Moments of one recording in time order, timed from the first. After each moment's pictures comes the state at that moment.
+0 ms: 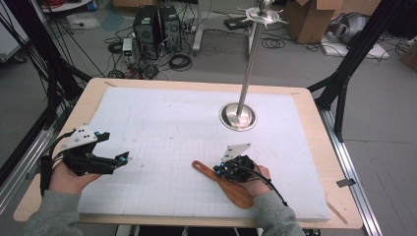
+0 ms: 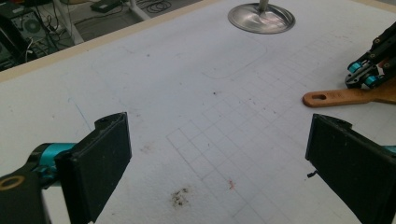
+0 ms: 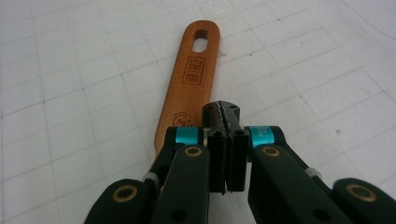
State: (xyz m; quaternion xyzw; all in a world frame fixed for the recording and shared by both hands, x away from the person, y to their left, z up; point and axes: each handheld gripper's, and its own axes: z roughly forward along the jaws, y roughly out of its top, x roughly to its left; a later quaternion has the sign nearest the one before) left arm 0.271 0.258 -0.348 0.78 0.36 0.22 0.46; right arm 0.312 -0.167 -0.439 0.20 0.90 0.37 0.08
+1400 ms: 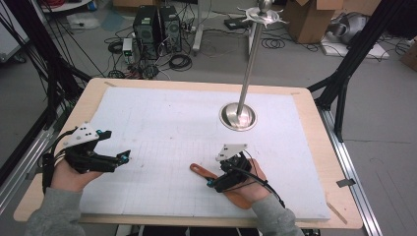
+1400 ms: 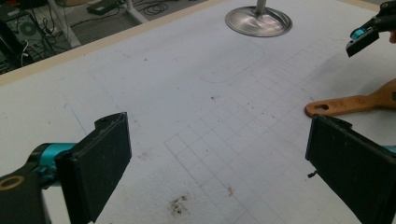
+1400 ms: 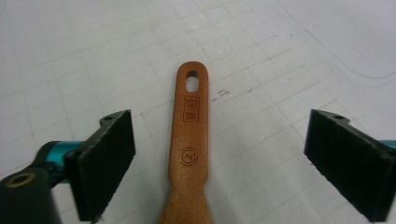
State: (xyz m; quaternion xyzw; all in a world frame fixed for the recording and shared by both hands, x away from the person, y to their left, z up) left arm 0.277 0.254 -0.346 0.78 0.35 0.22 0.47; right arm 0.293 -0.150 -0.410 0.23 0.89 0.37 0.13
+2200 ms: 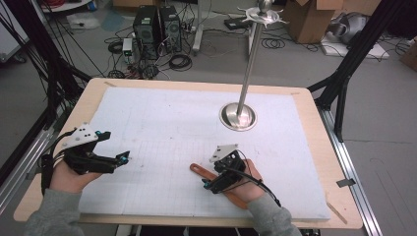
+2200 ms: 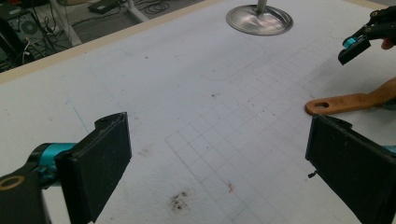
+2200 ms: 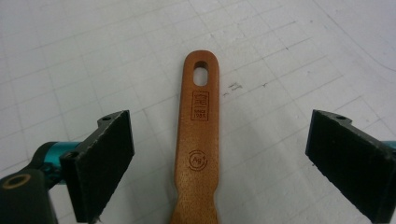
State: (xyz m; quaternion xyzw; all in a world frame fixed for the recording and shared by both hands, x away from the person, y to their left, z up) left arm 0.273 0.258 -0.347 0.78 0.35 0.22 0.47; right arm 0.297 -0.135 -0.418 0.23 0.91 0.33 0.12
